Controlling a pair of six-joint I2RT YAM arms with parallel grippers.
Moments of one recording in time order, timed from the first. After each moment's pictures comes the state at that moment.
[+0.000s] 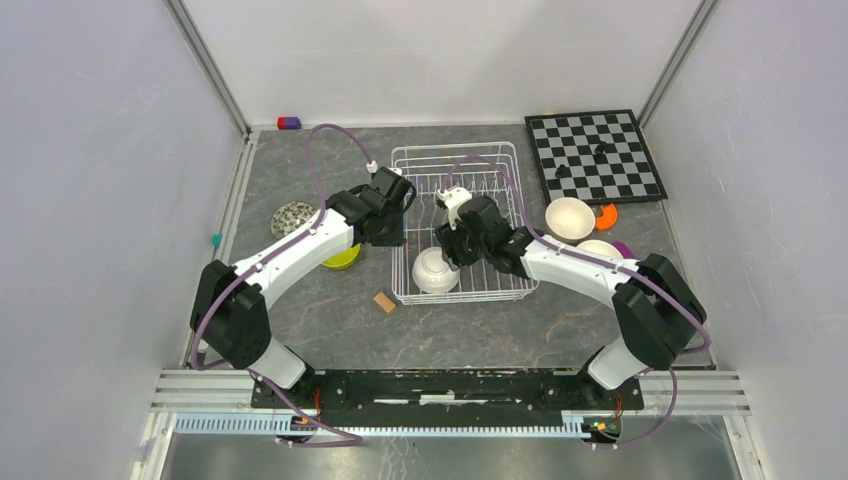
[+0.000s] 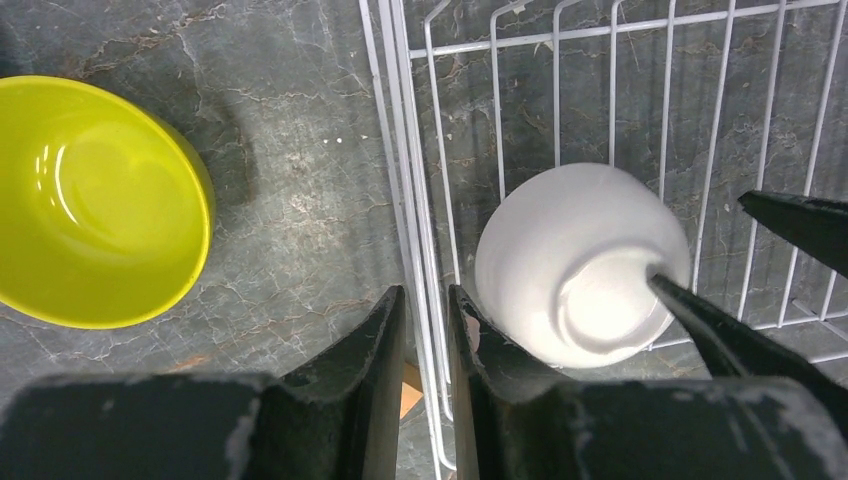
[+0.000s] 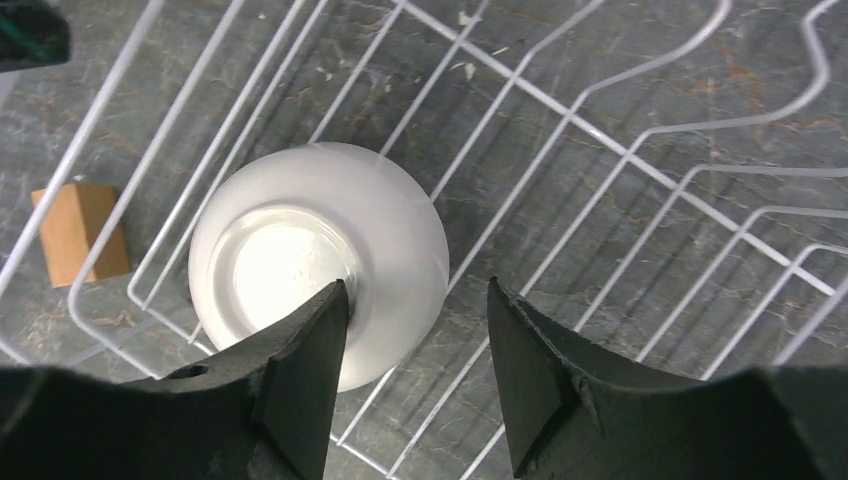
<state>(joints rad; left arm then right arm) -0.63 1.54 1.24 -0.72 -0.21 -0.52 0.76 1.56 0.97 -0.16 0.03 0.12</state>
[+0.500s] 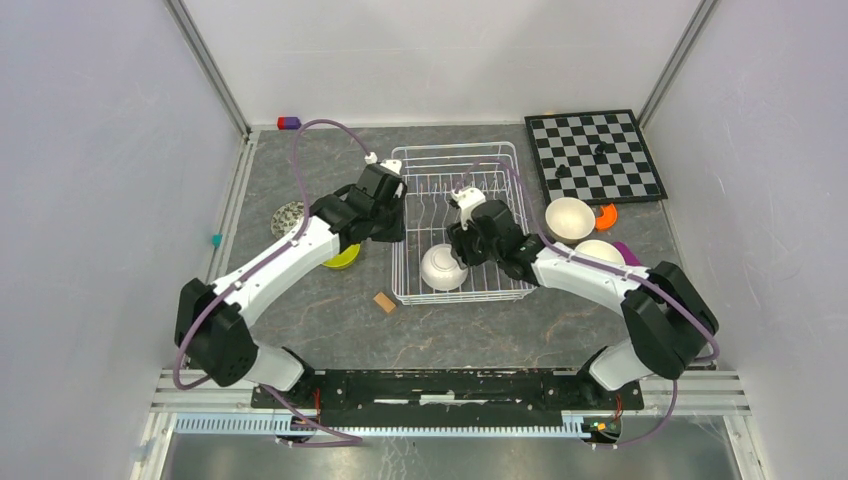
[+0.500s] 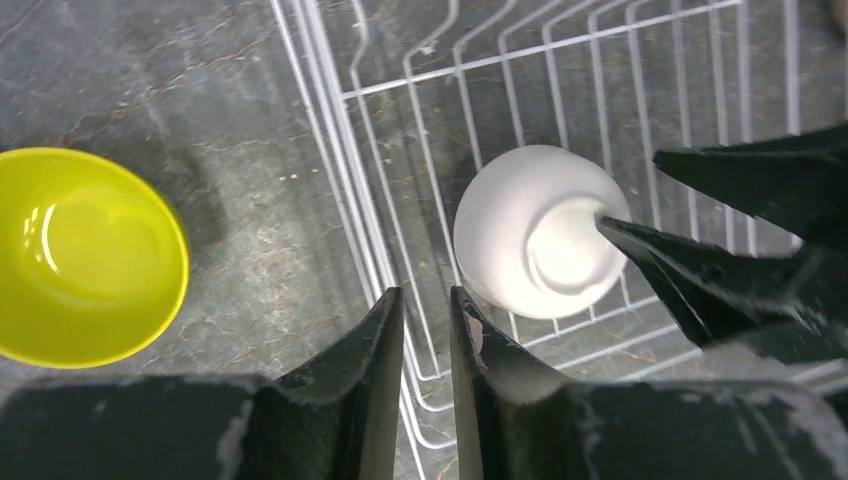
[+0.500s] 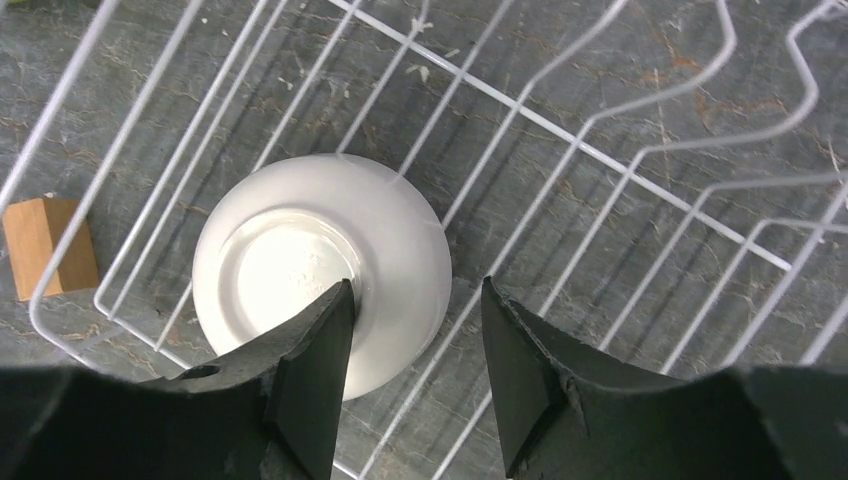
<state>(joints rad) -0.63 1.46 1.23 -0.67 -0.15 -0.45 0.72 1.51 0.89 -0.06 0.06 0.13</state>
